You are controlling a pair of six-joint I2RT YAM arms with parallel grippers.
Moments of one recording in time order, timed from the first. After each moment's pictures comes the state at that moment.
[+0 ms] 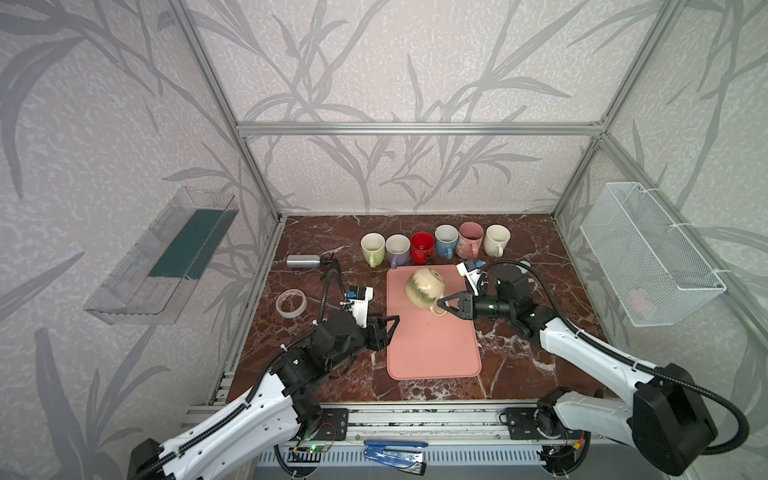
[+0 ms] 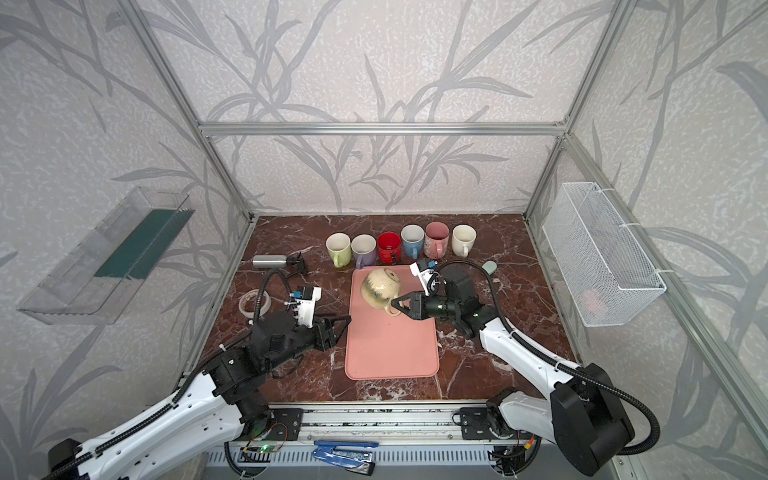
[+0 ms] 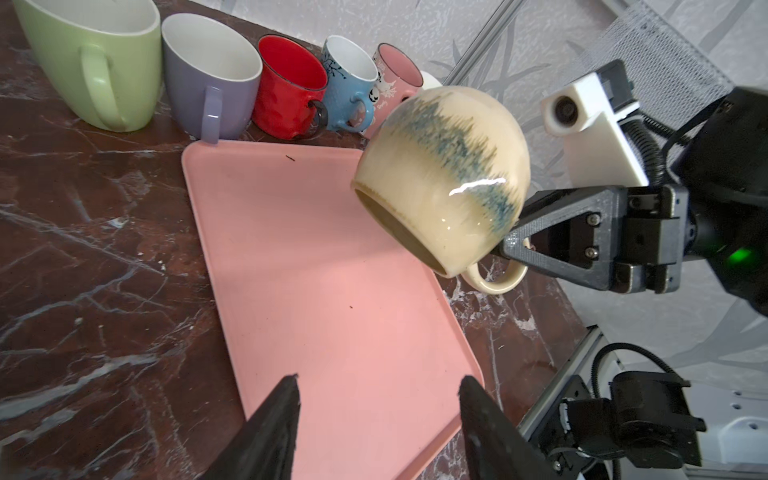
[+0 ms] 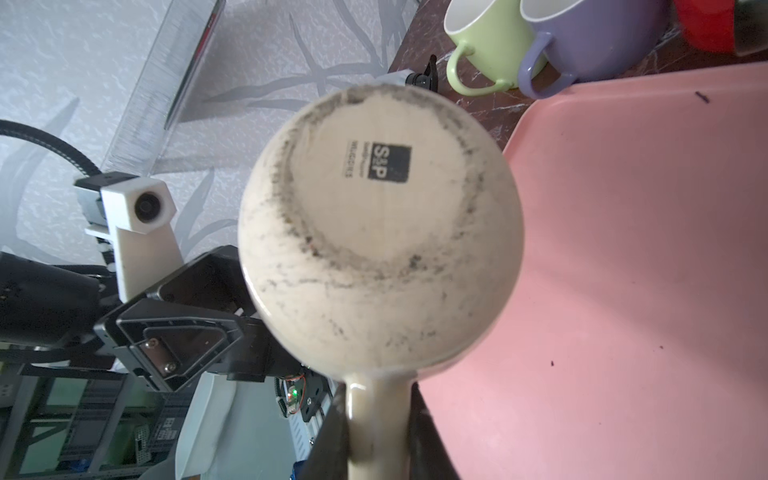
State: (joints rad) left arm -0.80 0.67 0.48 -0.19 -0.02 -0.66; right arm 0.49 1.20 0.65 0.11 -0.74 0.64
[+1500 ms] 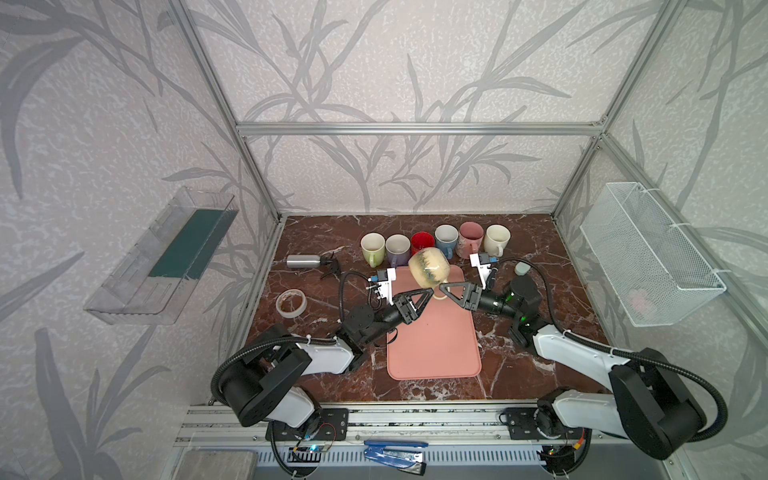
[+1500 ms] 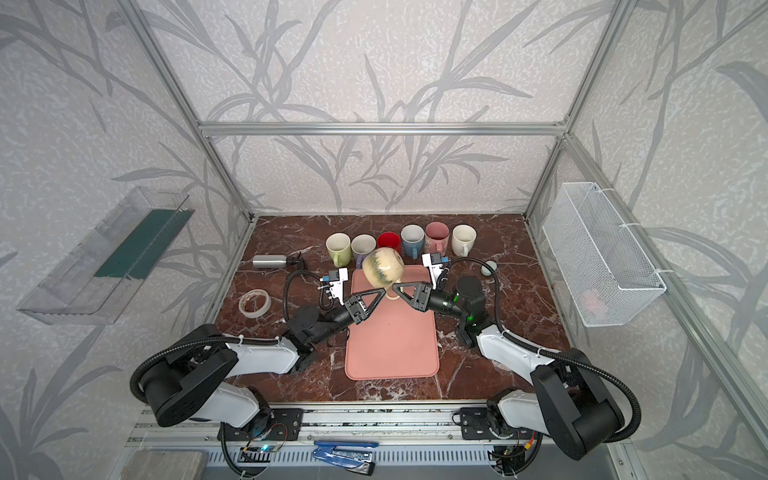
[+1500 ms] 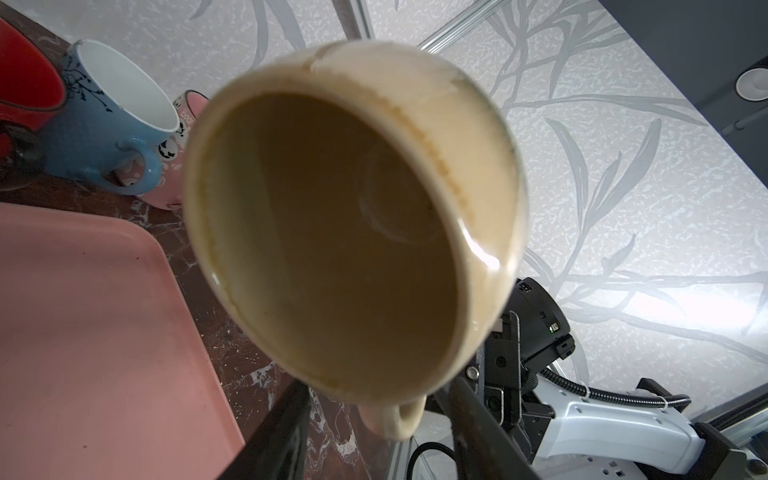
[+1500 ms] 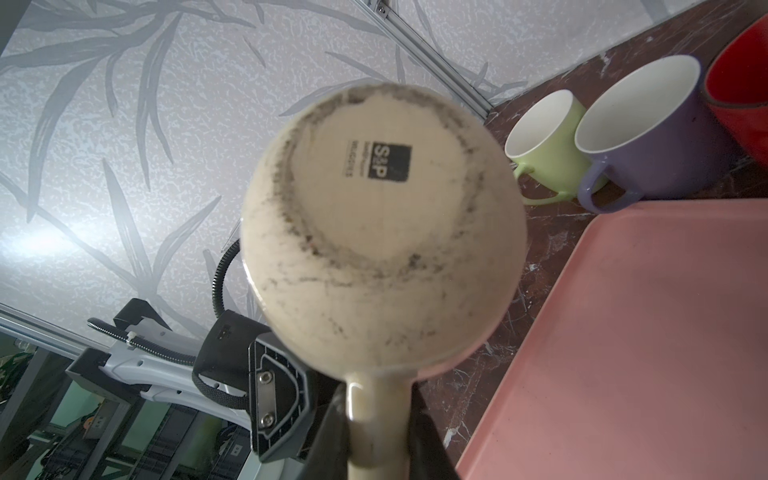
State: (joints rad) left arm -0.75 1.48 0.39 1.27 0.24 -1.06; right arm 0.45 1.28 0.48 0.81 -0.76 0.95
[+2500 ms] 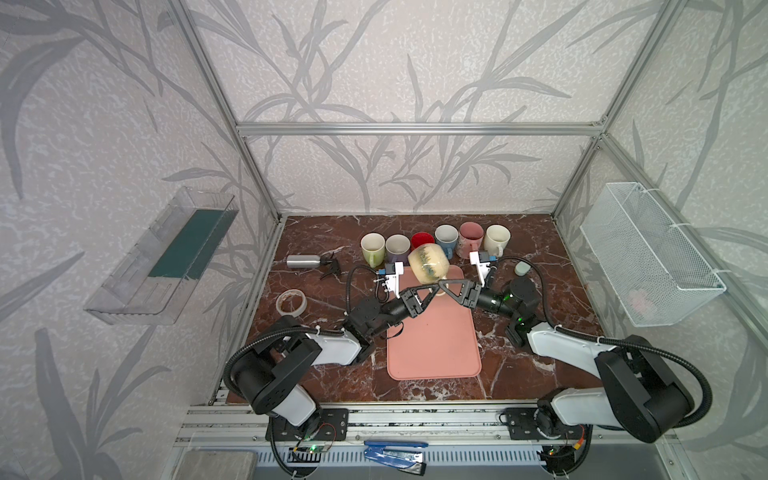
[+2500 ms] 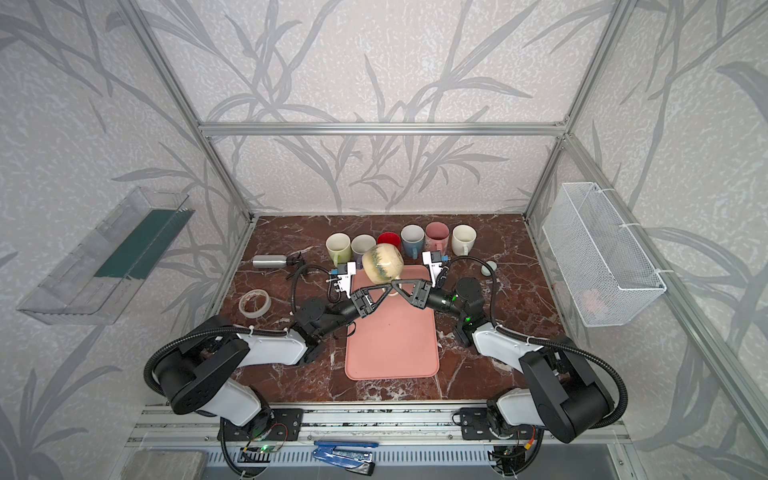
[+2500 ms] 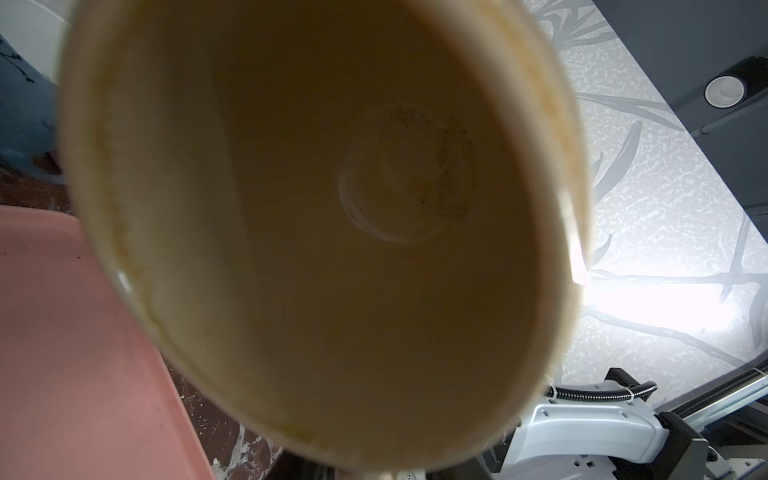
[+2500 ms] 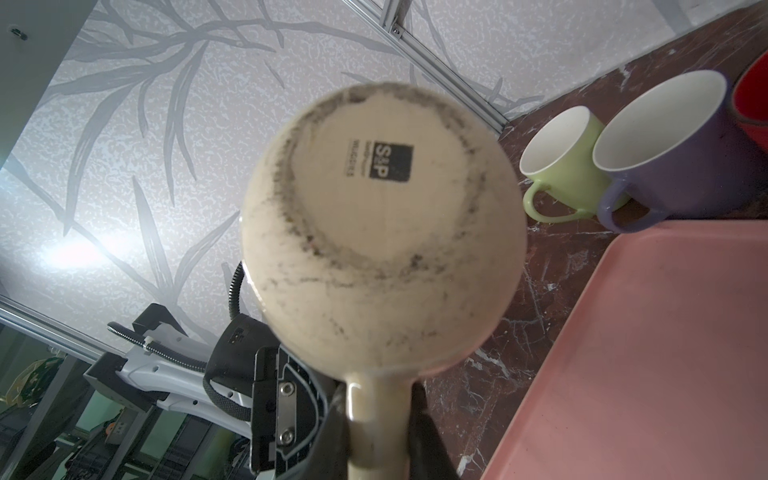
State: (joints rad) left arm -0.74 1.56 0.48 1.28 0.30 -1.11; right arm 0.46 1.36 0.48 0.99 -0.75 1.03
